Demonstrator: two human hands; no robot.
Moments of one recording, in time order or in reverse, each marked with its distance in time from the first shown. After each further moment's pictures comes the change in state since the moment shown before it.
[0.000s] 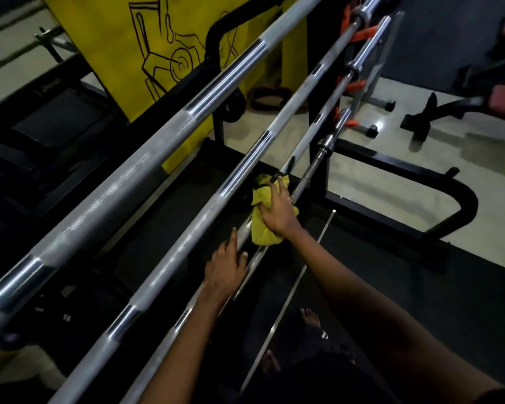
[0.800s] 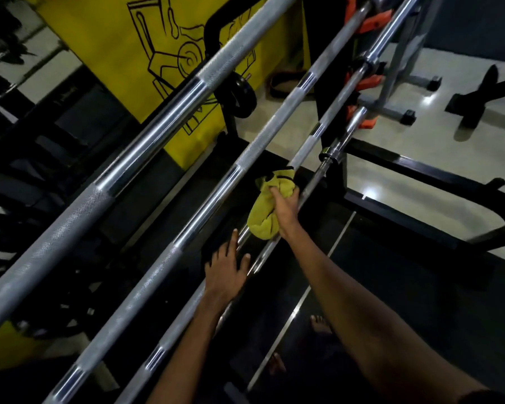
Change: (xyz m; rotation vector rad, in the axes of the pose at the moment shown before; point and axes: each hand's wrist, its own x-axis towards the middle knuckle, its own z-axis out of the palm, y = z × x) left_hand 0.070 0.076 0.012 0.068 -0.009 -0.201; right_hand 0.089 0.036 -0.049 1.043 0.163 0.543
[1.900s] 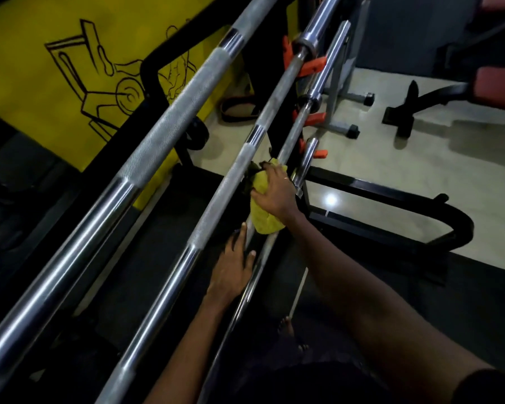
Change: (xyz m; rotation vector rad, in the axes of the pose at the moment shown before) left_hand 0.145 0.105 -0.008 -0.144 -0.006 0.447; right_hand 0.136 -0.111 -0.036 -1.032 0.075 -0.592
